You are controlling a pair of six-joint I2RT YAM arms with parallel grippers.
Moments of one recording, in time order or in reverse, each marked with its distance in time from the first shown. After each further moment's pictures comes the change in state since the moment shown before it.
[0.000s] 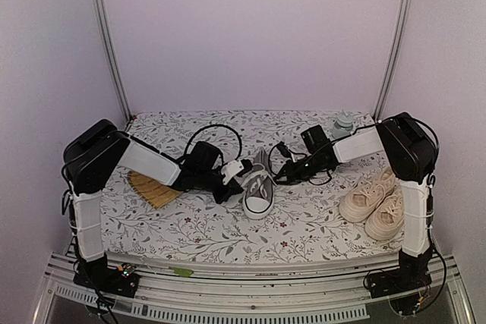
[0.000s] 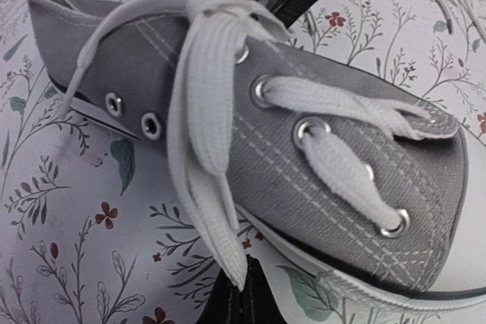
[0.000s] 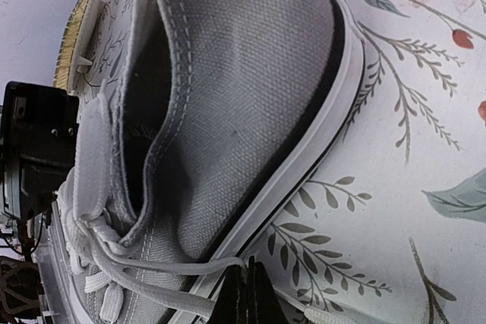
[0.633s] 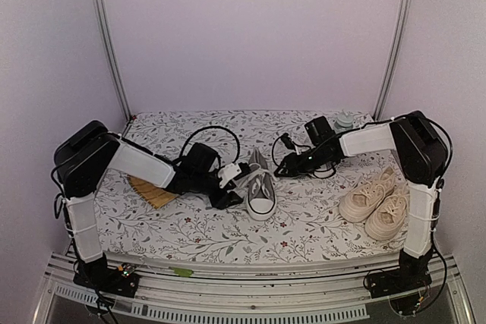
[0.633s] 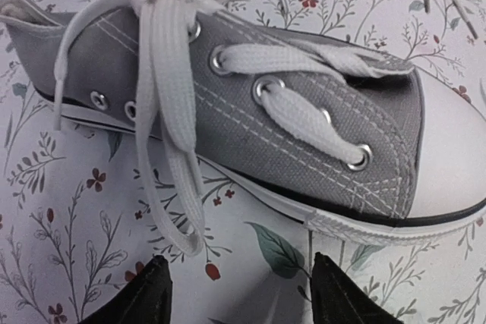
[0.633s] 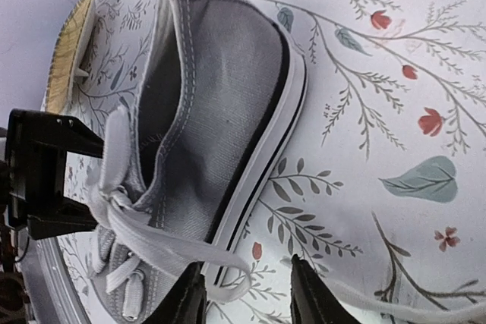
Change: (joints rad) left arm -0.028 -0.071 -0.061 -0.029 -0.013 0.000; right arm -0.003 -0.087 0.005 -0.081 0.085 -0.012
